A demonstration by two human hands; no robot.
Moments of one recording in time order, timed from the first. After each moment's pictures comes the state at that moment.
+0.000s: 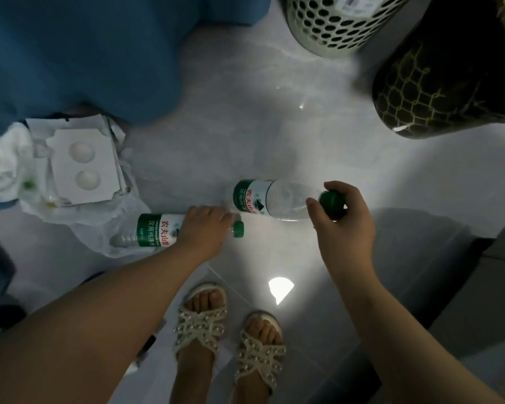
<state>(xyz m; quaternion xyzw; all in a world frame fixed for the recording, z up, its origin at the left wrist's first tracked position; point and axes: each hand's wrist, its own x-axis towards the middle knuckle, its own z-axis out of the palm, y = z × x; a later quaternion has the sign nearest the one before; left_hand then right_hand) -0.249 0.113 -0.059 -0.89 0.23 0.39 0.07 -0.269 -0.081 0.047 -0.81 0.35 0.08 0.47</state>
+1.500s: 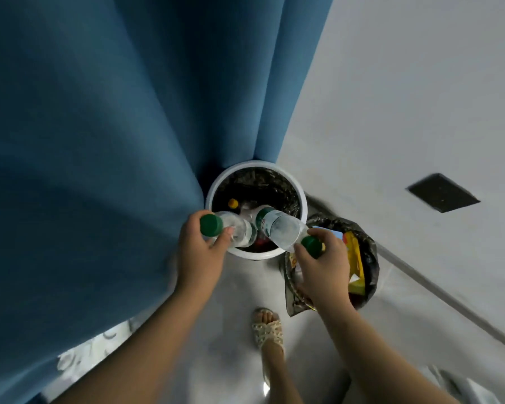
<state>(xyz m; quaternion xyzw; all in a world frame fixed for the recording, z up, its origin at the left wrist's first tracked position) 0.035 -0.059 0.376 -0.85 -0.15 0.06 -0.50 -0.013 -0.226 0.377 -0.83 0.34 0.01 0.45</state>
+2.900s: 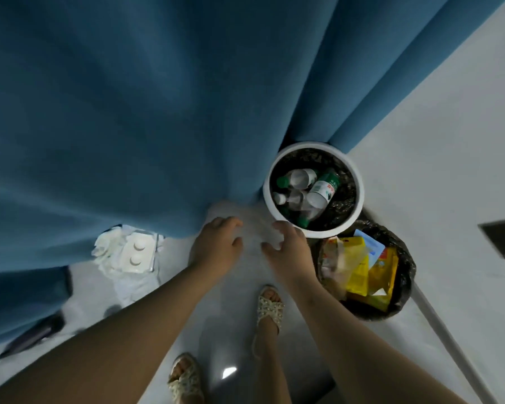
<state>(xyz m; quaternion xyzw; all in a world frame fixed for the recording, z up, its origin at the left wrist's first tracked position) -0.055 0.002 0.339 -0.92 -0.15 0.21 -0.30 -0.040 -0.135 0.354 -0.87 0.09 0.28 0.39</state>
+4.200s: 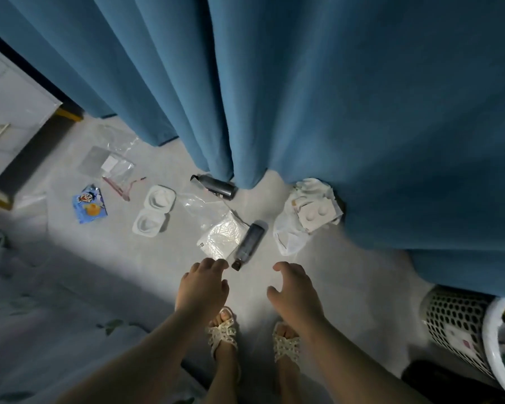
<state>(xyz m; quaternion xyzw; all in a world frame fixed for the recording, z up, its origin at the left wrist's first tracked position) -0.489 0.207 0.329 -0.75 -0.56 0.19 -0.30 -0.336 0.143 0.339 -0.79 -0.41 0.45 0.03</state>
